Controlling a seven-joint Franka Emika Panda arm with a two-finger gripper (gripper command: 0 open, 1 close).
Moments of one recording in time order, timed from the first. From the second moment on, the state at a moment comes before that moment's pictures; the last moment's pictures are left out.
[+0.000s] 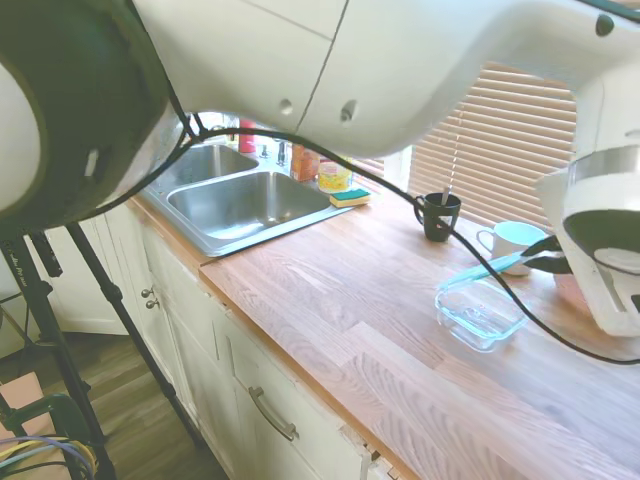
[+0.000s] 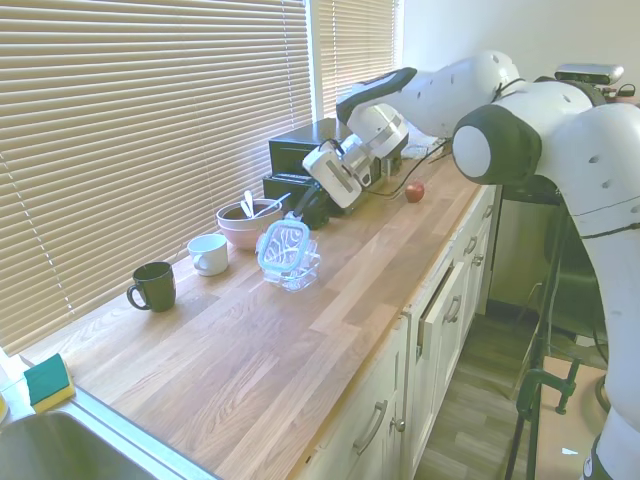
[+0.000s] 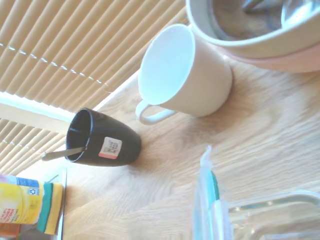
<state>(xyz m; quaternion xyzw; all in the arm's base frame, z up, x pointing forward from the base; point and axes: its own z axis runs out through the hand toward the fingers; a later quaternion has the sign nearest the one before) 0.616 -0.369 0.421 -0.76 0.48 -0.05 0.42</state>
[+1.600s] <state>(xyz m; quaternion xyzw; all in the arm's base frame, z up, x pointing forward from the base) 0.625 -0.090 0.472 -0.92 0.34 -0.12 0.15</state>
